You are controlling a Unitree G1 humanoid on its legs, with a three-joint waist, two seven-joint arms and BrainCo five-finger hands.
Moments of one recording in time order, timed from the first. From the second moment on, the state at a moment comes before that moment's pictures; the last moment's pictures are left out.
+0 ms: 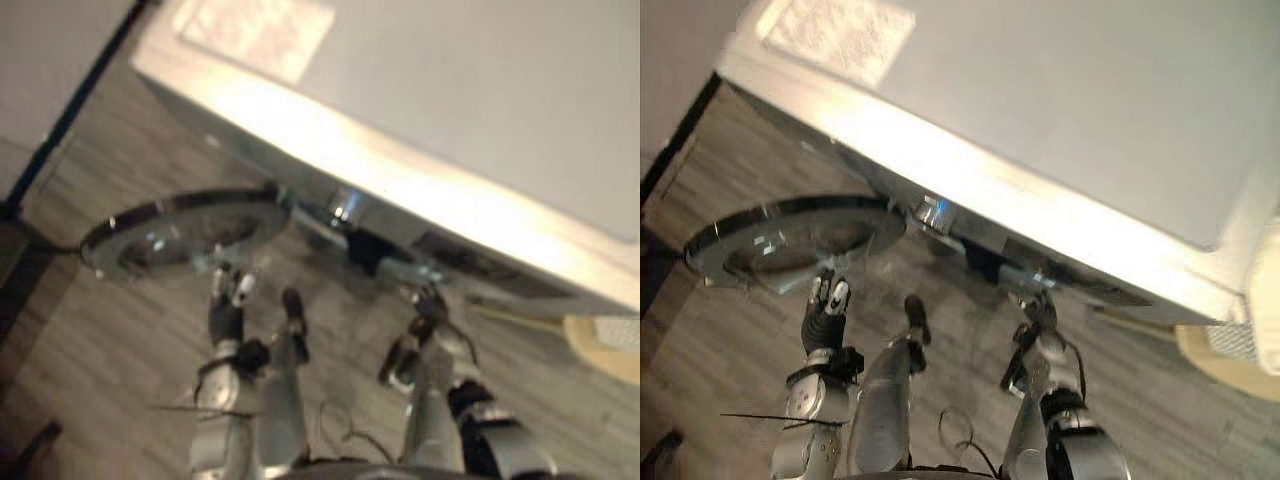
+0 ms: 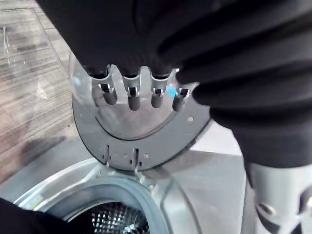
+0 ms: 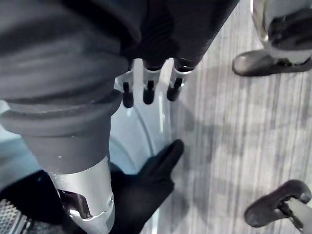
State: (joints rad) left arm 0.20 -0.06 0.00 -0.20 -0.38 -0.12 0.19; right arm -0.46 -0.09 -0.06 0.88 0.54 -0.12 -0.25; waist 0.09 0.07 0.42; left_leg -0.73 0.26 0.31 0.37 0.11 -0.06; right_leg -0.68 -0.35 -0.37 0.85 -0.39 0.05
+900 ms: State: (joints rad) left arm 0.11 -0.06 -0.12 -0.33 -0.66 -0.17 0.20; right arm -1.03 -0.49 0.15 1.07 0.66 -0.09 -0.33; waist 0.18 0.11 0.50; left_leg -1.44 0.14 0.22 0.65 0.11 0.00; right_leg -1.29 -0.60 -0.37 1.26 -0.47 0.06
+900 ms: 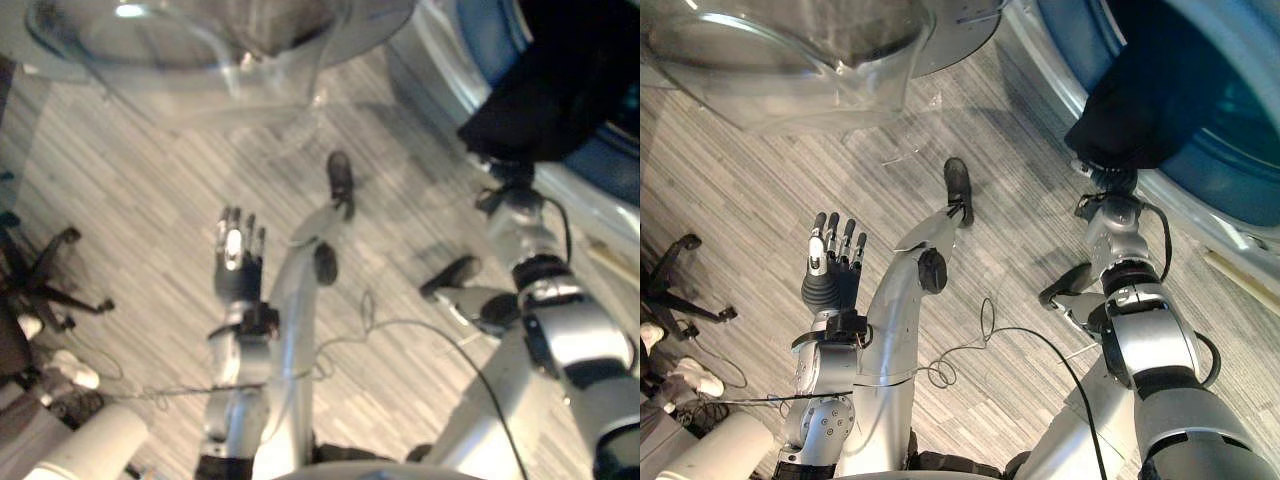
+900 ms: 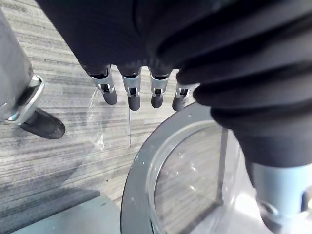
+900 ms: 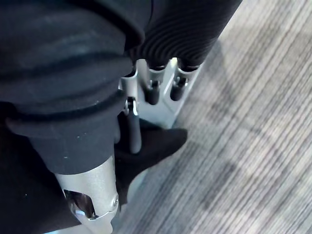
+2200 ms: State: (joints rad) left arm 0.08 -0.05 -0.28 -0.26 -0.73 -0.18 0.15; right arm -0.87 -0.14 -0.35 0.04 1.09 -0.60 -0.48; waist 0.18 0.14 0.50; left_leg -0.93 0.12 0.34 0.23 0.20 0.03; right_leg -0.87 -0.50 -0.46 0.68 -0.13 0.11
